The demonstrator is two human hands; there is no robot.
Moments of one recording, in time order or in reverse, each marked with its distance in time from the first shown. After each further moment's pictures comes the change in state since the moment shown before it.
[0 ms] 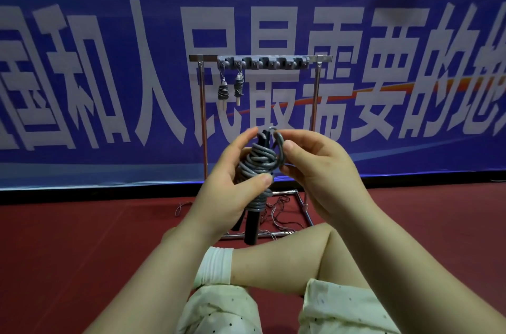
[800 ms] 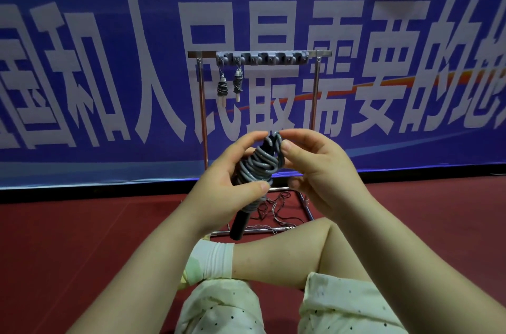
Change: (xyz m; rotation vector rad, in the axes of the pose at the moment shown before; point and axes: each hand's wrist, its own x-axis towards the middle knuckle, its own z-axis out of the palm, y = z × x) left_hand -0.002 0.009 -0.011 0.173 -0.181 -0.028; right_hand -0.004 -0.001 -0.005 0.155 -0.040 0.133
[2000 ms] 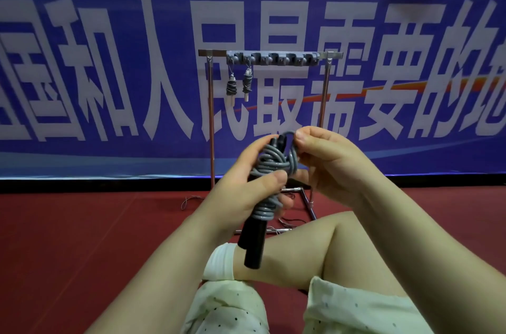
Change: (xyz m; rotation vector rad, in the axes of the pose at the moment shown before) left_hand 0.001 -0.004 0.007 -0.418 -0.022 -0.126; right_hand 0.031 -0.004 -0.012 0.135 -0.314 0.128
